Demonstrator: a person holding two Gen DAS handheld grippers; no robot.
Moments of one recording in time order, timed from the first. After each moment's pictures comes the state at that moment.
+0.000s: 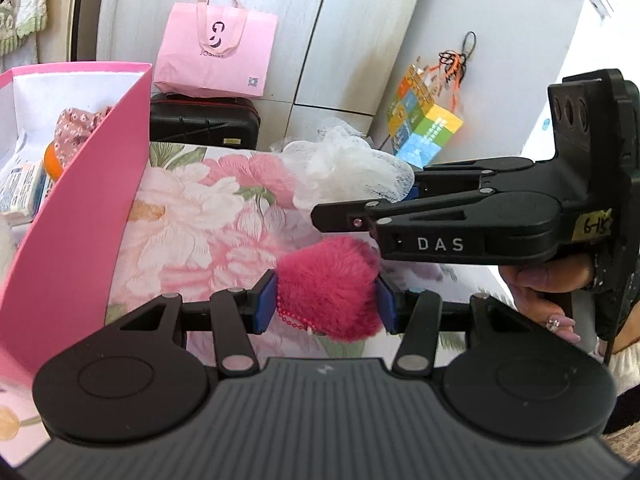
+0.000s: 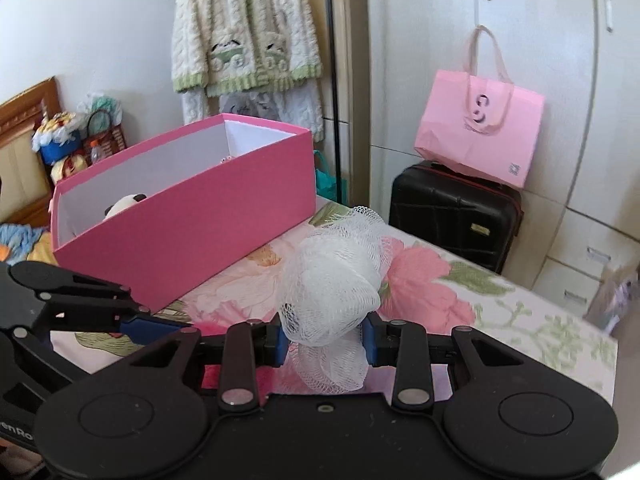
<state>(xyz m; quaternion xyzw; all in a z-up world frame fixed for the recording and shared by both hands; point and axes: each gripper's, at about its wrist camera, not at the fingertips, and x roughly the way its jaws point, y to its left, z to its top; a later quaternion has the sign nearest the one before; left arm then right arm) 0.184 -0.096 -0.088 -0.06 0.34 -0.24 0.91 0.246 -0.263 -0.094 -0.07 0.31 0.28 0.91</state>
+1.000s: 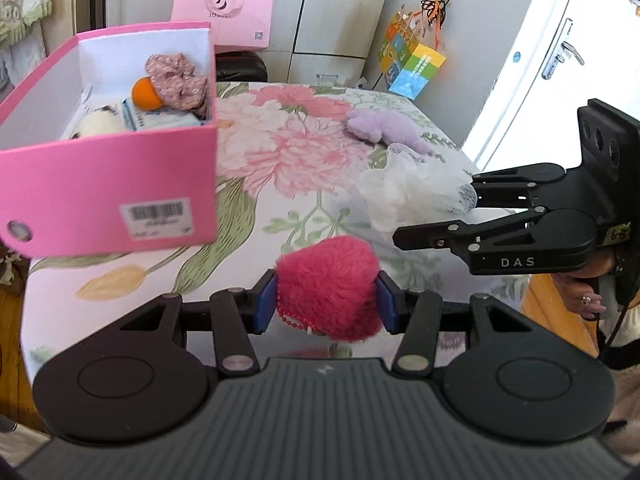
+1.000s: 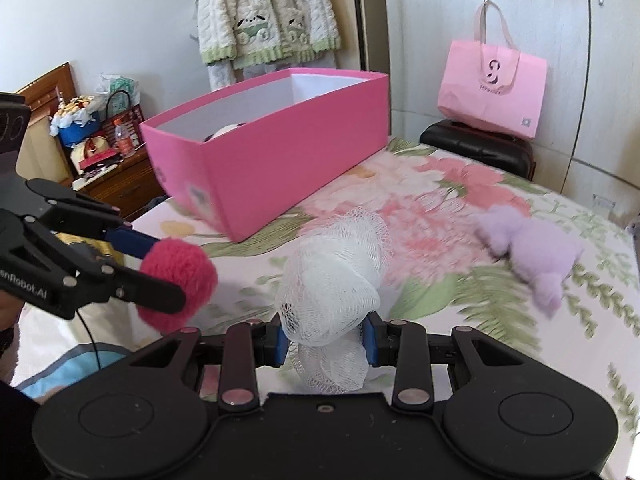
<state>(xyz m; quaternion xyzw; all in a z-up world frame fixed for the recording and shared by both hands) 0.083 0.009 -0.071 -0.01 0.40 -0.27 0.87 0.105 -0.216 -0.112 -0.05 0.35 0.27 0.89</state>
